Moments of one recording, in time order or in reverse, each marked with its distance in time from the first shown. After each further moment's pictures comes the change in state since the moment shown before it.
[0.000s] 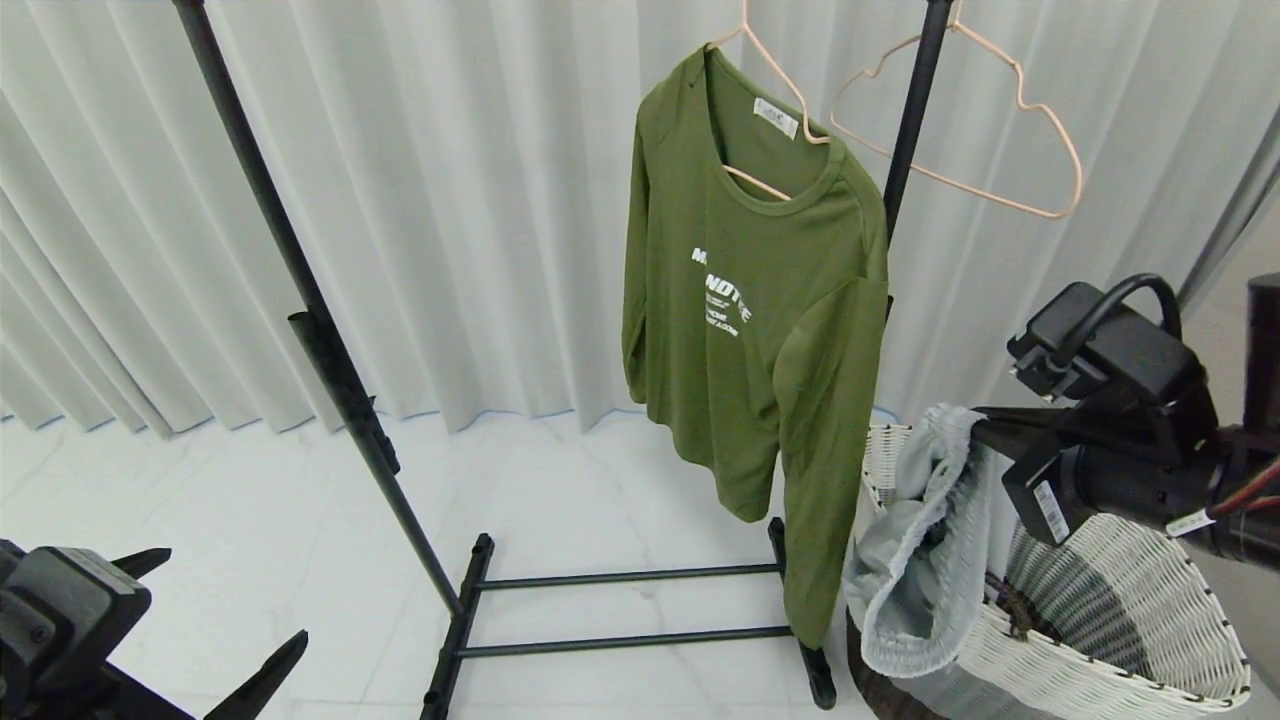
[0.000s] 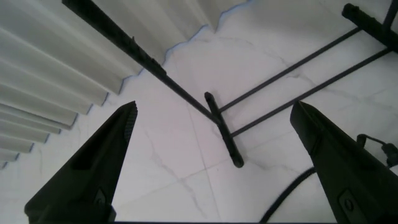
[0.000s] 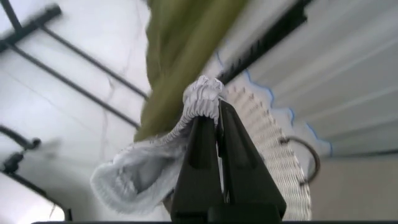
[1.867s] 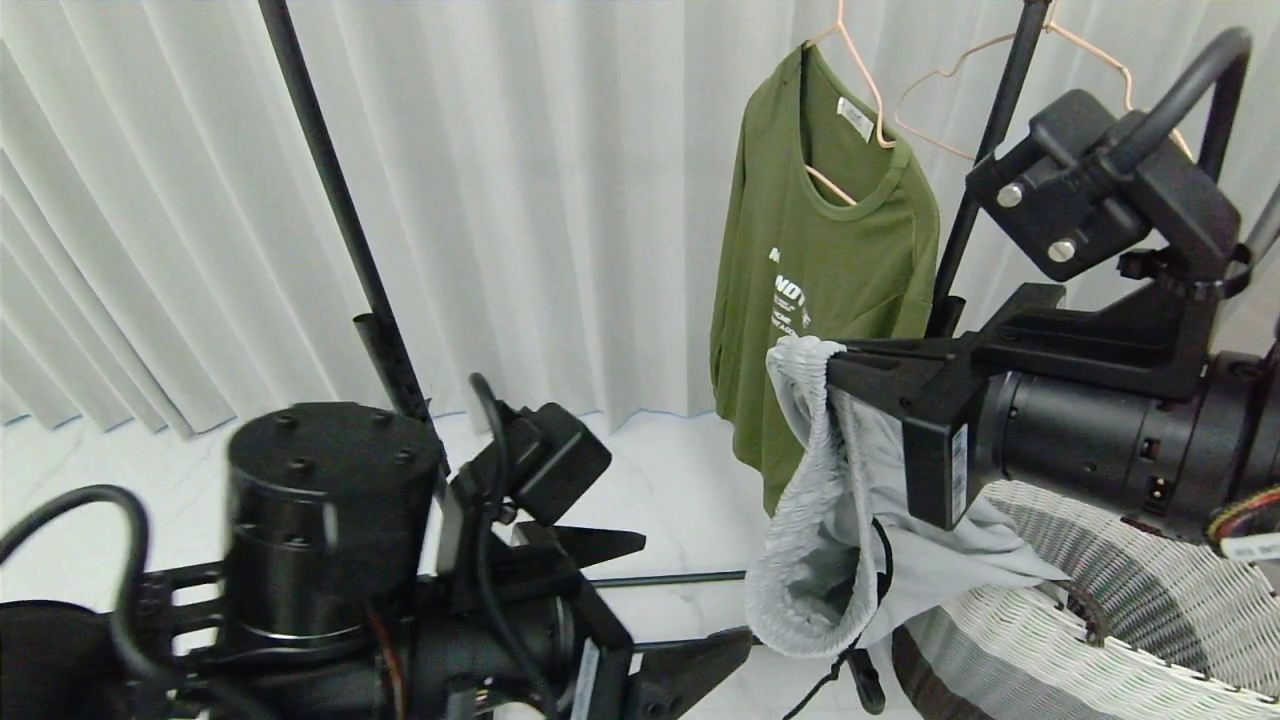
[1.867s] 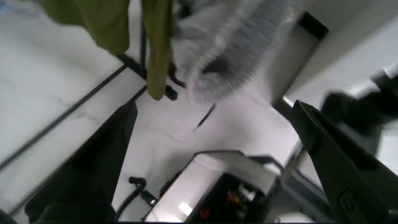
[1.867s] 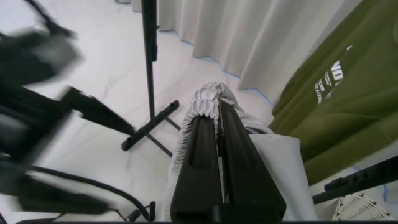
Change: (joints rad) left arm -0.700 0.638 -0.462 -0.085 -0.196 -0.674; right arm 0.374 0.070 -0.248 -0.001 0.006 0.232
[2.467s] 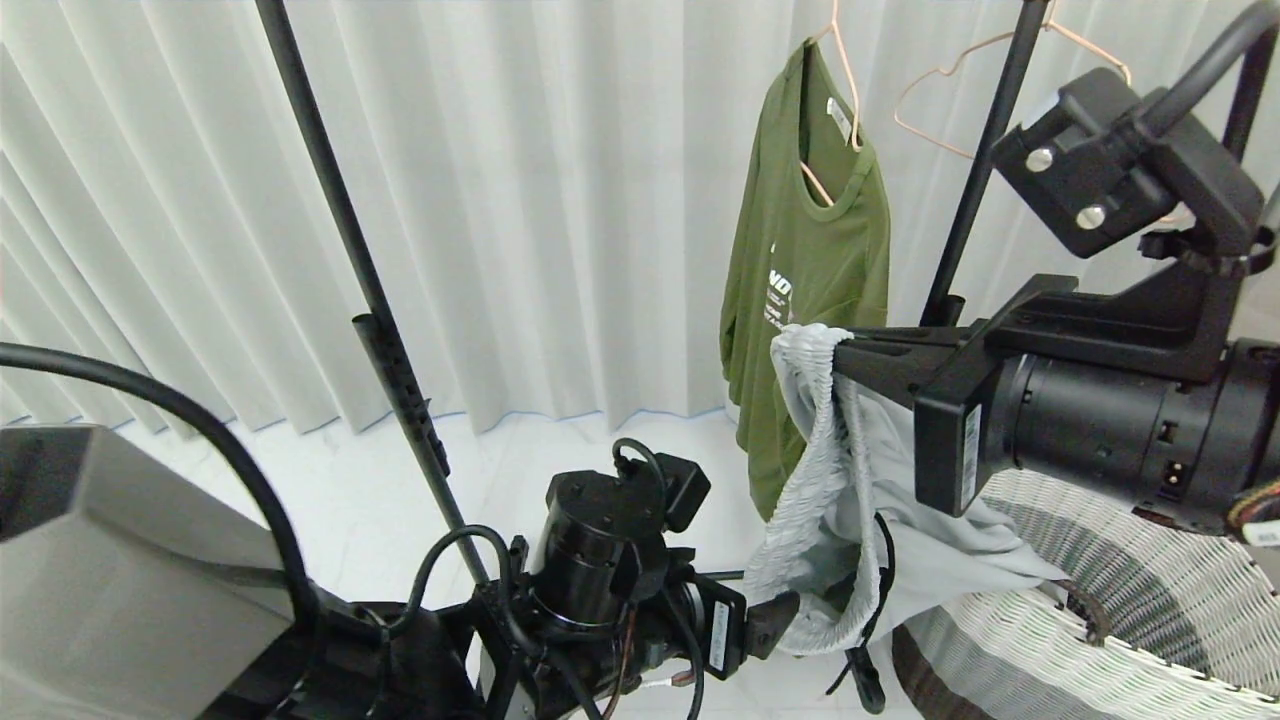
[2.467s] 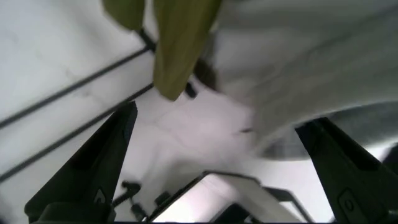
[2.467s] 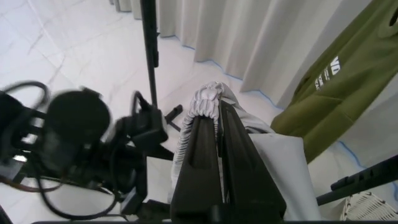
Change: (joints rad) left arm -0.010 0.429 -0.059 -0.303 0.171 -0.137; right arm -0.002 -0.008 -0.009 -0.001 0.000 0.036
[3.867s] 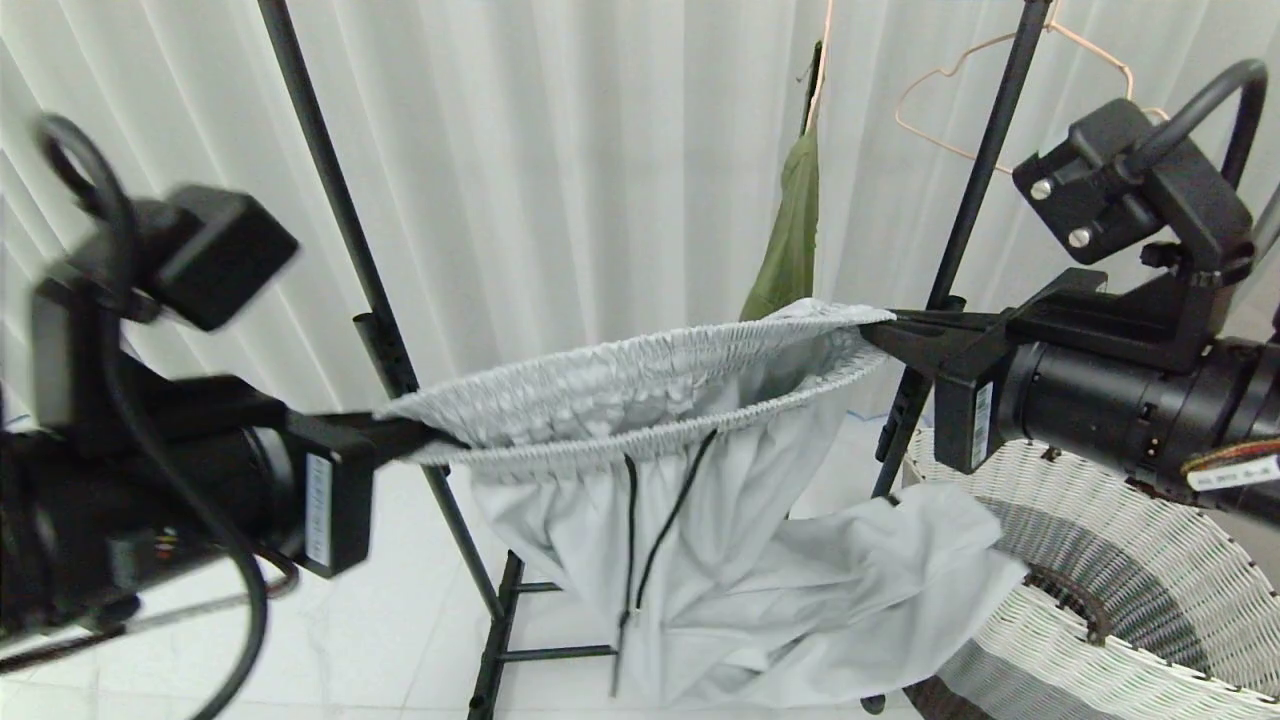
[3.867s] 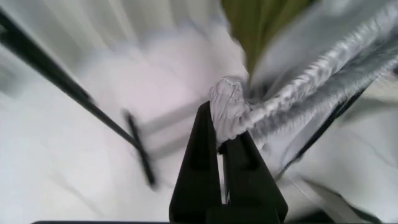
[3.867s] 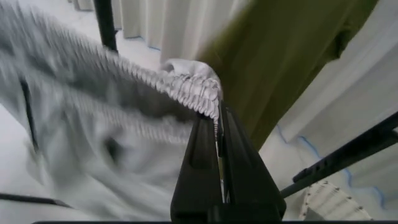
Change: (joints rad) left arm 0.125 -0.756 -0.246 0.912 0.329 0.247; right arm -0.125 -0.017 0.099 -0.130 -0.008 -0.082
